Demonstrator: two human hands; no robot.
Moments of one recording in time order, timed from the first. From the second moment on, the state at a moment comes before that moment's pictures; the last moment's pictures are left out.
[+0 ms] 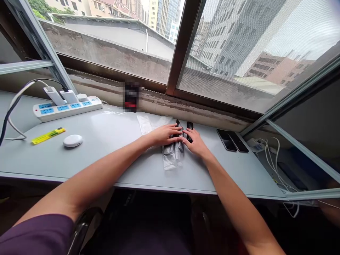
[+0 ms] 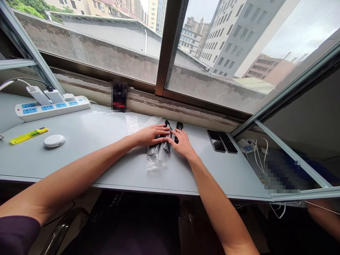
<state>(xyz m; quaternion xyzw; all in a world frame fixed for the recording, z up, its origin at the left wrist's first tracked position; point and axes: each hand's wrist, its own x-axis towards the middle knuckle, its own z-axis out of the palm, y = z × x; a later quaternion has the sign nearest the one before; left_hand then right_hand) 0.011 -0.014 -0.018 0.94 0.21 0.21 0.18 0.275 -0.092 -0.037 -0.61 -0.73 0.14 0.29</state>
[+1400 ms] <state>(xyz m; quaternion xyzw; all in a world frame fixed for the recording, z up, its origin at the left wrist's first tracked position) 0.001 0.000 -0.034 0.84 0.48 0.23 0.11 0.276 -0.093 -0.036 -0.62 -0.70 0.15 0.33</state>
